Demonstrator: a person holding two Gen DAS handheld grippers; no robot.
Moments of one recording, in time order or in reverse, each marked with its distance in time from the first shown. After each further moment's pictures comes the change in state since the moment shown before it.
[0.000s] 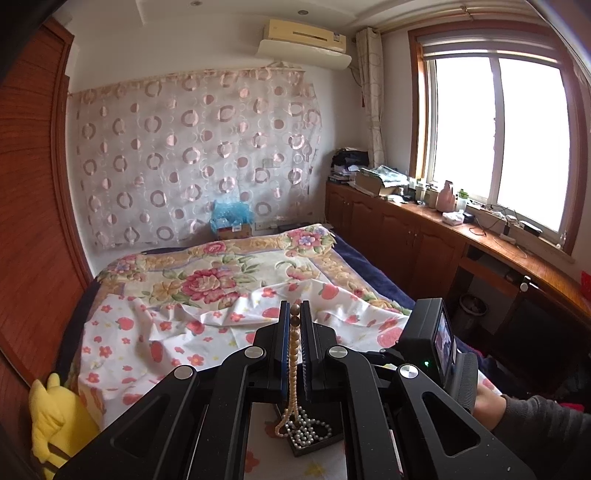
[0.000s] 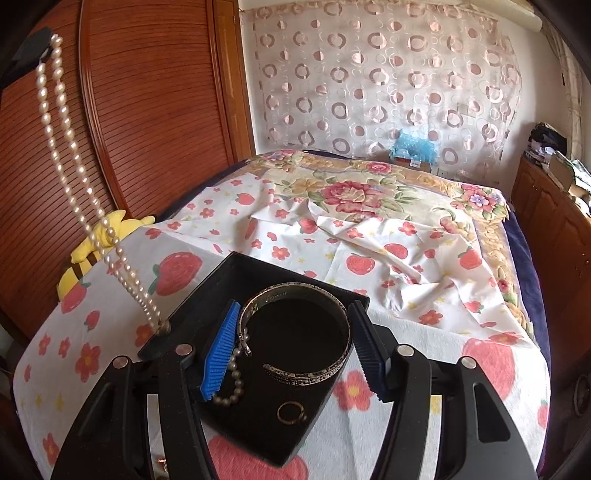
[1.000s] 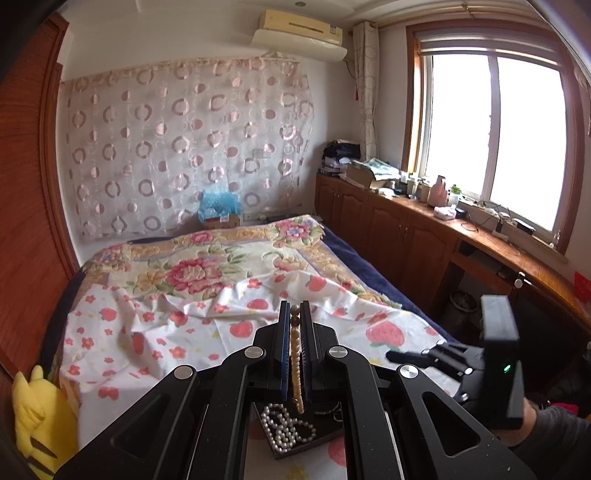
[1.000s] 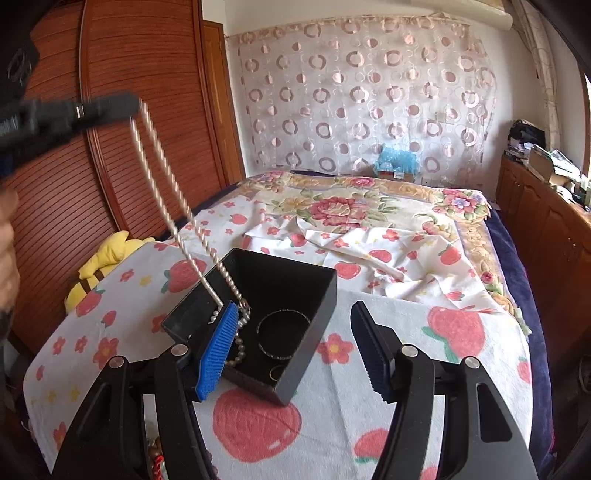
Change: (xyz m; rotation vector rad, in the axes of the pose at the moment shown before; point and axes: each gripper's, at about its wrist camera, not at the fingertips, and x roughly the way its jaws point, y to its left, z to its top) left arm 0.027 -0.013 -0.016 -0.015 0.037 -0.043; right arm -0.070 -0.009 -0.040 0.061 -0.102 -0.029
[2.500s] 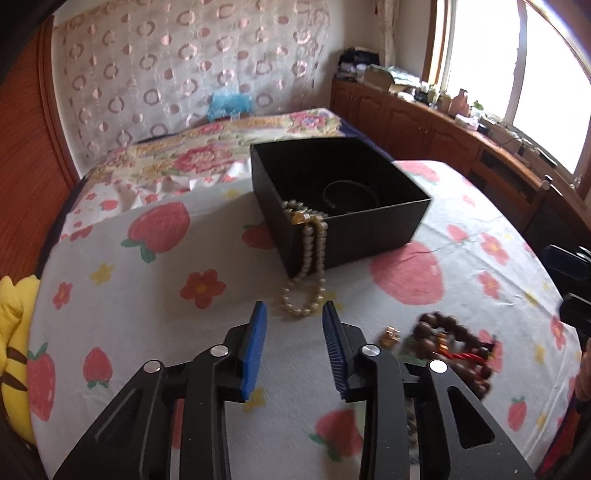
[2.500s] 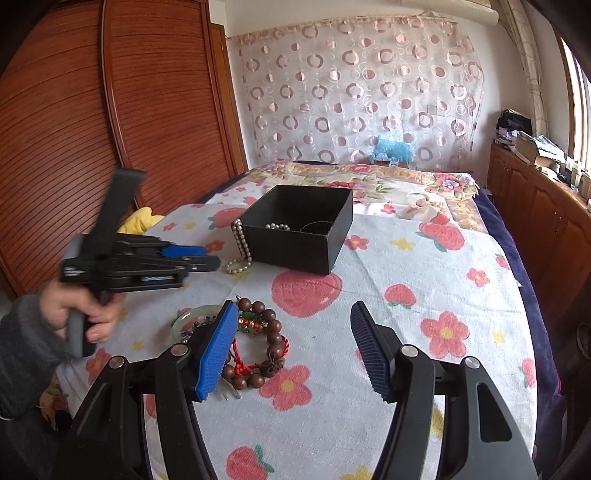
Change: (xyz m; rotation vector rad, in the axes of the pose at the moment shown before) left arm 0.041 0.019 -0.171 -0.036 0.361 0.050; right arm -0.098 0.049 -0.101 0.024 0.008 -0.004
